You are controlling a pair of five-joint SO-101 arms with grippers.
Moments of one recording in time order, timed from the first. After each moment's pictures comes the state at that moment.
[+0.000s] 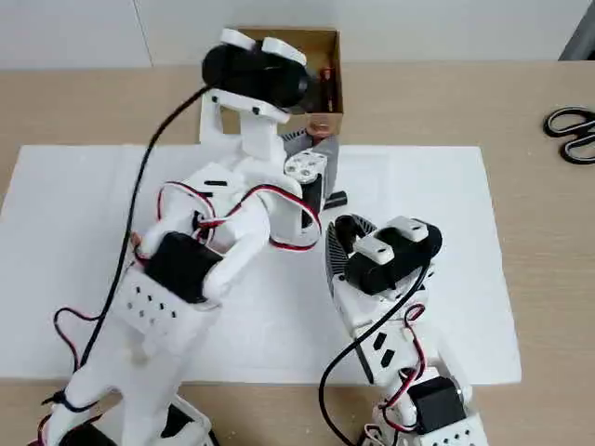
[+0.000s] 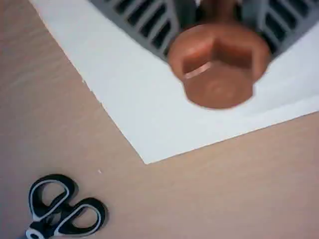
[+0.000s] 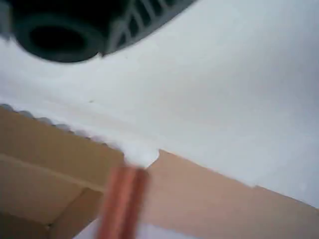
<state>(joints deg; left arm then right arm) 29.6 -29.3 13.6 51.6 18.9 -23.7 -100.0 85.2 32.5 -1.7</state>
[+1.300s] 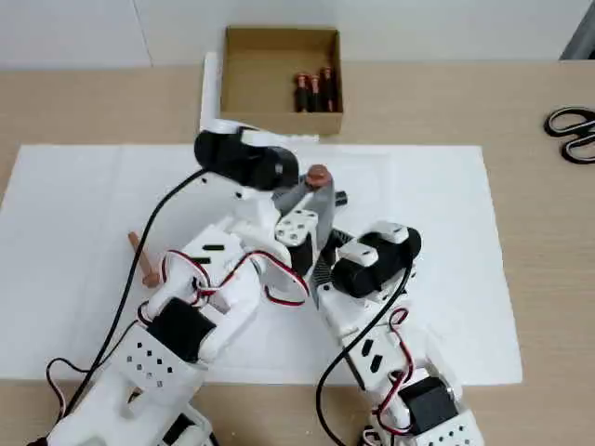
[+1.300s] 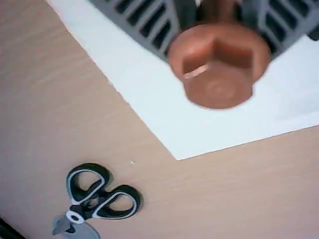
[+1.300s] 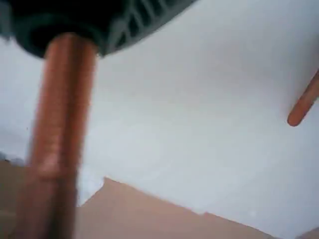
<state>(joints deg) 32.6 -49.2 47.0 30.7 21.8 -28.8 -100.8 88.6 32.5 -5.1</state>
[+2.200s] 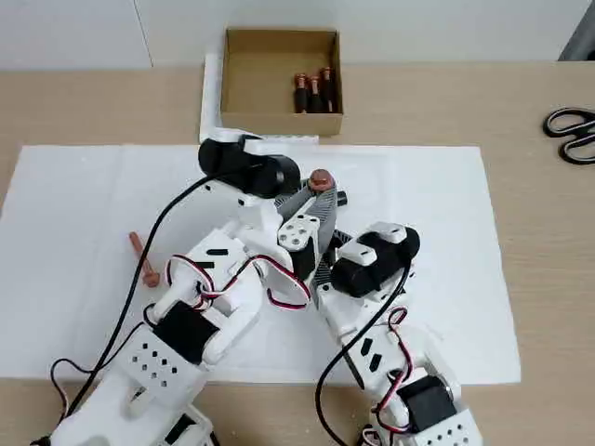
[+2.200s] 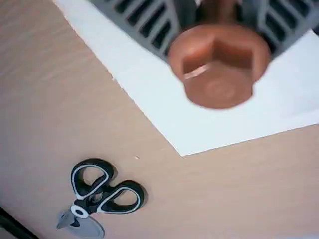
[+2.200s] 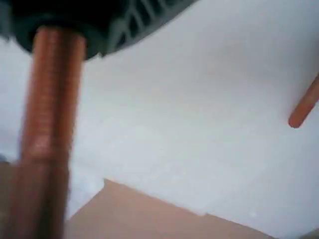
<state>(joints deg) 32.9 -49.9 50.7 26.4 22.1 -29.1 -100.7 89.0 32.5 -5.1</state>
